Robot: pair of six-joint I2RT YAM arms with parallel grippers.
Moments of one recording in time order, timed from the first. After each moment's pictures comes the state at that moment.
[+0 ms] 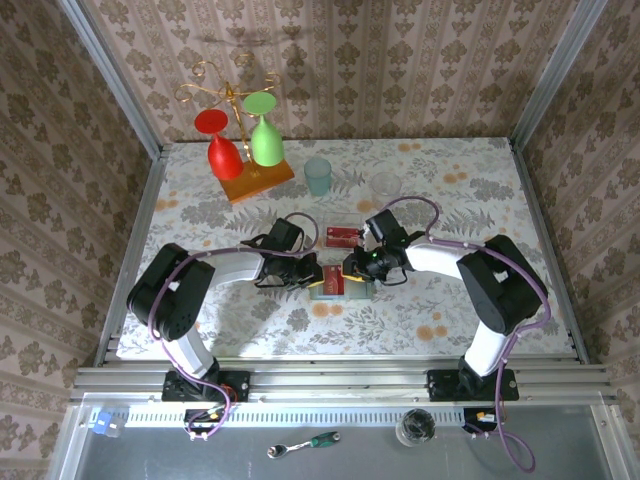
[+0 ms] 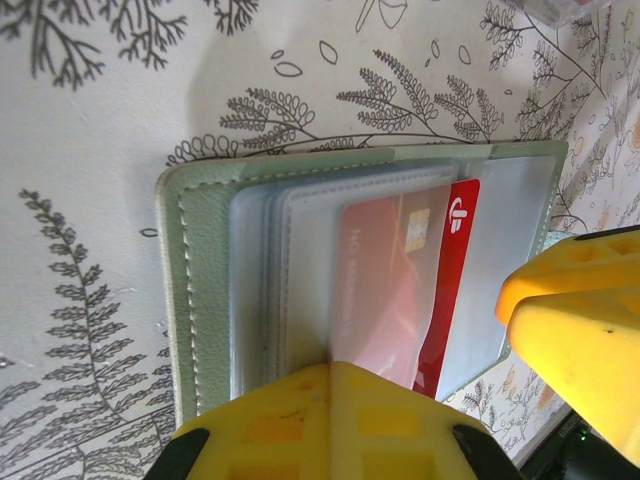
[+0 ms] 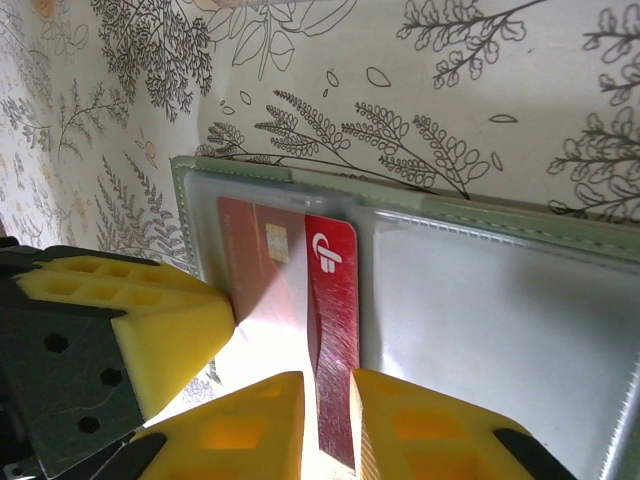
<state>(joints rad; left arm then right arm) -0.64 1.70 0.83 -0.17 0.52 -0.81 0.51 1.75 0.91 -0.20 -0.53 0.74</state>
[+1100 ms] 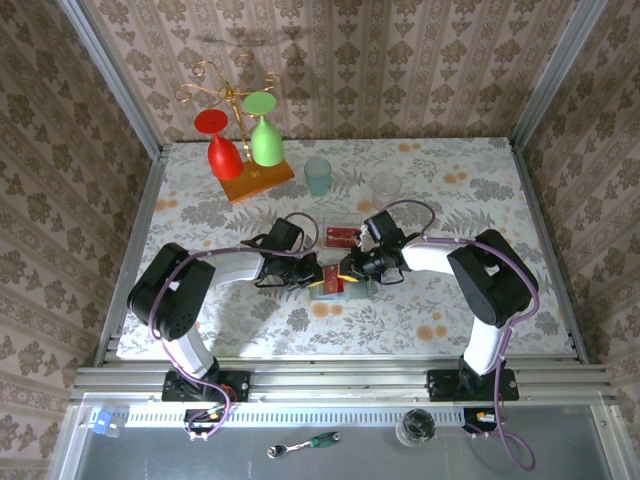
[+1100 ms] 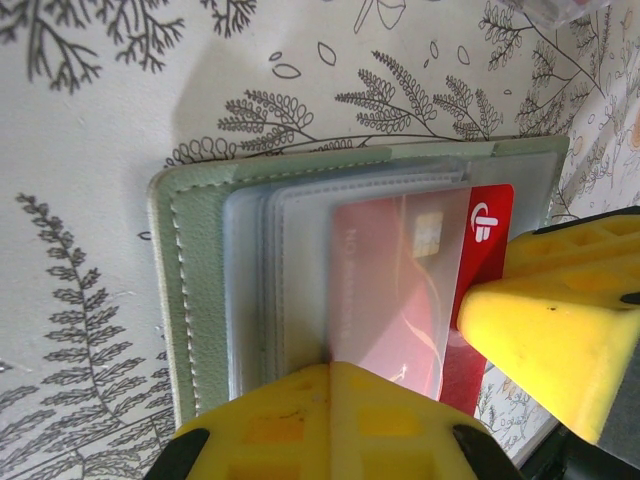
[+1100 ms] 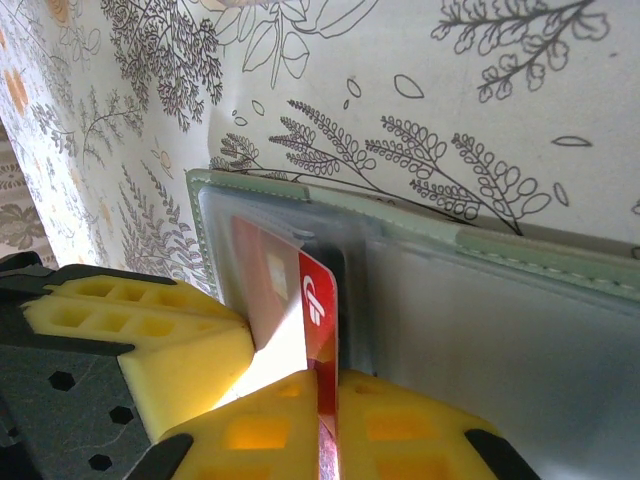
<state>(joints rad) -0.64 1.71 0.83 -0.17 0.52 -0.81 0.51 1.81 0.91 -0.11 -0.60 0.80</state>
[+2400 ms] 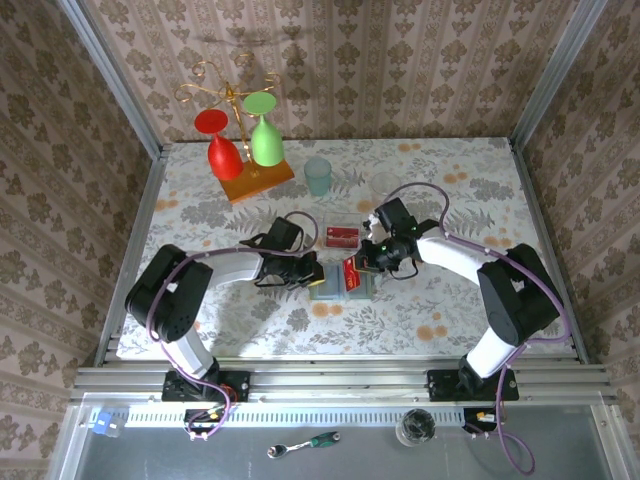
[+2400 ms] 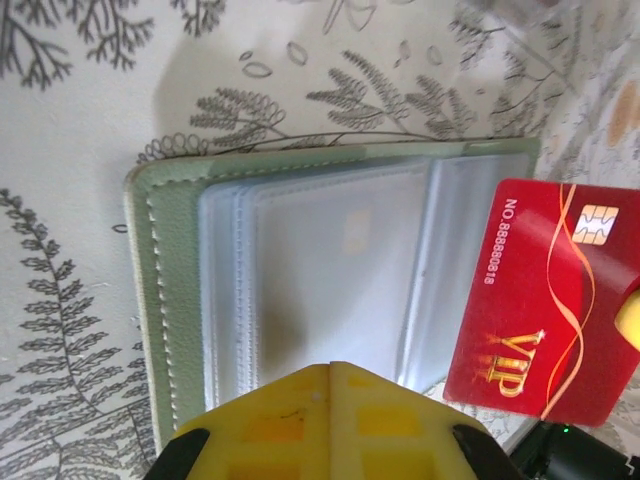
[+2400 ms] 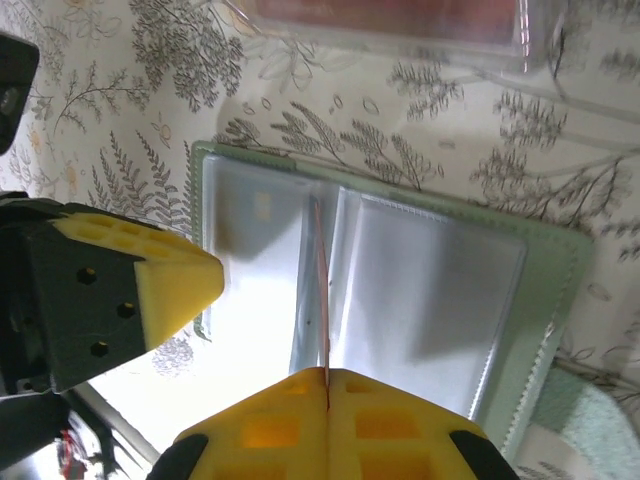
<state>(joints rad) -0.63 1.68 0.83 -0.16 0.53 -0.82 0.46 1.64 1.00 -0.45 -0.46 0.49</state>
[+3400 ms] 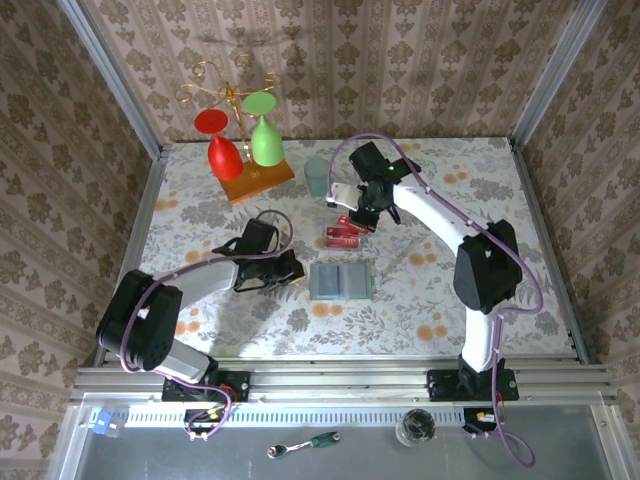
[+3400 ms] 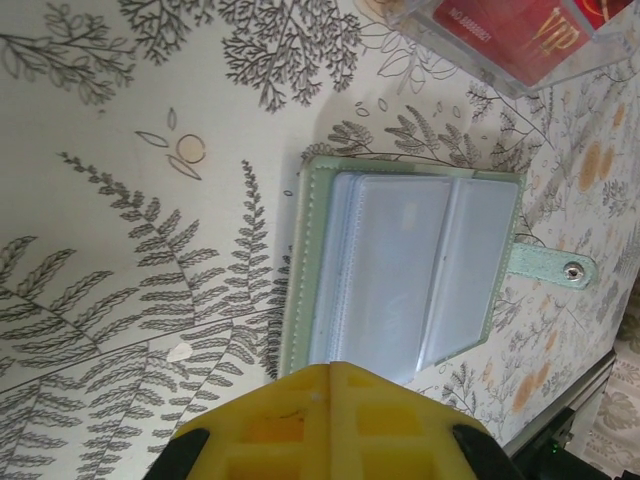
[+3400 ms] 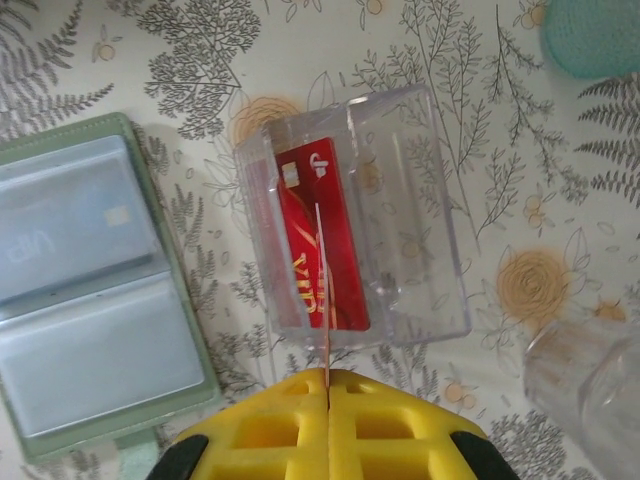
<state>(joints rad) -0.53 1.48 0.71 -0.21 0.50 -0.81 0.48 1.95 1.74 -0.98 -0.15 -0.77</state>
